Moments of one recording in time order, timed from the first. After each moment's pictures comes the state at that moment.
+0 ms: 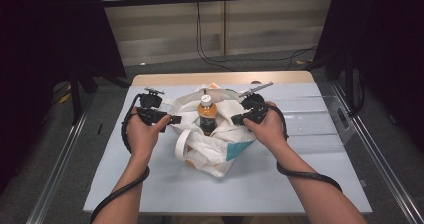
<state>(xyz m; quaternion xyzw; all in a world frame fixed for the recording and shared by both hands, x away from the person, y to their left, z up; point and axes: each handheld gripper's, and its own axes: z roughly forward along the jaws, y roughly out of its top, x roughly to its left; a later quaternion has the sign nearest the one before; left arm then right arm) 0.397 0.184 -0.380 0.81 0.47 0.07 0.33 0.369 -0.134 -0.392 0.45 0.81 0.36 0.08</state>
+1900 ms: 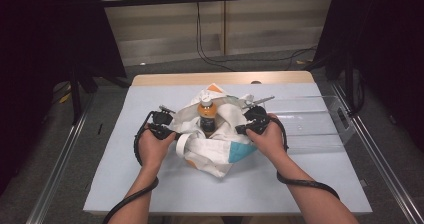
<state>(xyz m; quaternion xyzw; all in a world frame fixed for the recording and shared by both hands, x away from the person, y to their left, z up) 0.395 0.172 -0.445 0.85 0.46 0.03 0.26 0.363 -0.144 -0.437 0.47 0.81 0.35 0.08</state>
